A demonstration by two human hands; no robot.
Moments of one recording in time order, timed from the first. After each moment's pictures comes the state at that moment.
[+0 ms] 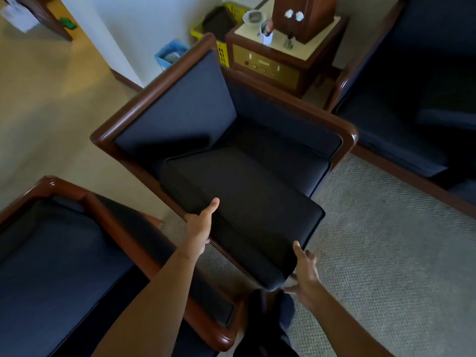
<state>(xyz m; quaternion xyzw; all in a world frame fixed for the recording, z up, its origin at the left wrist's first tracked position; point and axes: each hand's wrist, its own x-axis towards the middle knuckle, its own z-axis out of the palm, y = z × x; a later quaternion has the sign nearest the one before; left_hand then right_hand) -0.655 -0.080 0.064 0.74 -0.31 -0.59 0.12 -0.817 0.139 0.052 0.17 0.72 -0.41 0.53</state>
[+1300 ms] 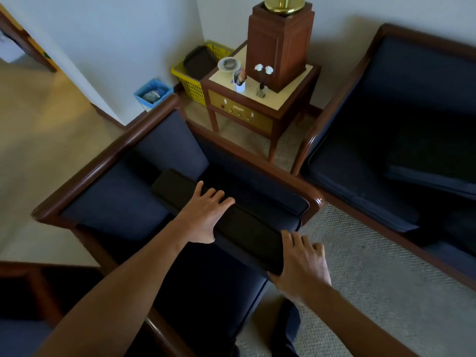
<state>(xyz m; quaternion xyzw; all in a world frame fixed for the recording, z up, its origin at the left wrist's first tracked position) -0.880 -0.232 0.144 0.17 -0.97 0.00 -0.19 -1.045 0.019 0.138 -0.54 0.83 0.01 0.11</state>
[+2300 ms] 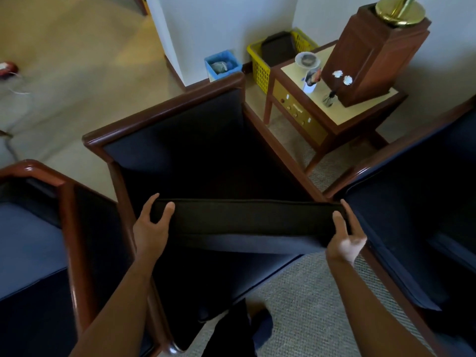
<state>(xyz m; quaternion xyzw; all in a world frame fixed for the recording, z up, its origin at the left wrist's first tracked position) -0.745 -0.145 0.095 0.75 -0.46 -0.35 0.32 -1.162 -0.072 0.095 -0.25 0.73 -0.60 0.23</state>
